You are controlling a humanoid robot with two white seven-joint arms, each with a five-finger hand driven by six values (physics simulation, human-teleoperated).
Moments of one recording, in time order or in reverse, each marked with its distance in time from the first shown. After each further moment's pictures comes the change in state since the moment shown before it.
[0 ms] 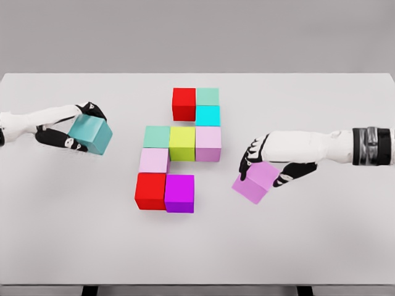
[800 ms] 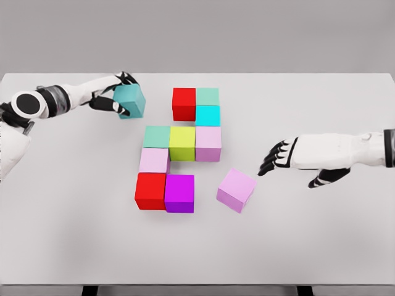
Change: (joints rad) left arm -0.249 -0.448 -0.015 0.471 -0.201 0.178 0.002; right arm -0.041 -0.169 0.045 0.000 0.091 -0.099 0.000
